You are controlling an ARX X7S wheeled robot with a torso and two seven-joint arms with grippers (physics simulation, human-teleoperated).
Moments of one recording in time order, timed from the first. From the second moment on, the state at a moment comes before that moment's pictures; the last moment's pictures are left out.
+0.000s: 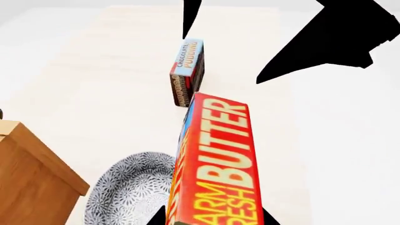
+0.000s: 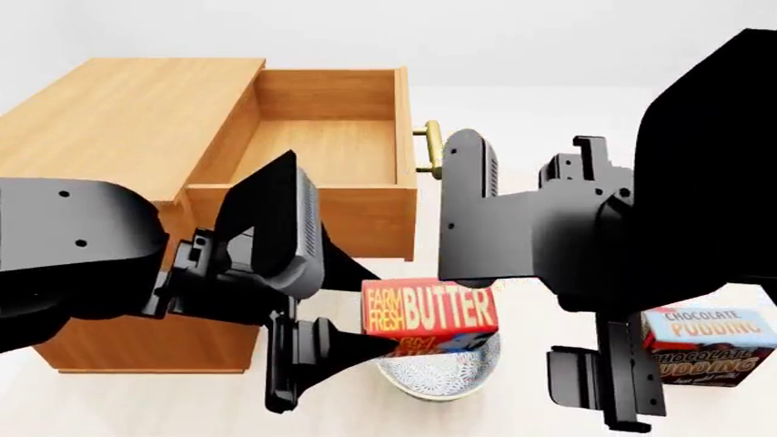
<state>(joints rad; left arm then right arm) -1.61 -0.87 1.37 0.29 -1.38 -0.64 0.50 2.35 0.50 -1.64 -0.43 1.53 1.56 -0.26</state>
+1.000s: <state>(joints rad) -1.61 -1.10 1.21 0.41 -1.68 -0.45 0.06 1.68 1.48 -1.73 -0.88 1.21 0.18 0.90</state>
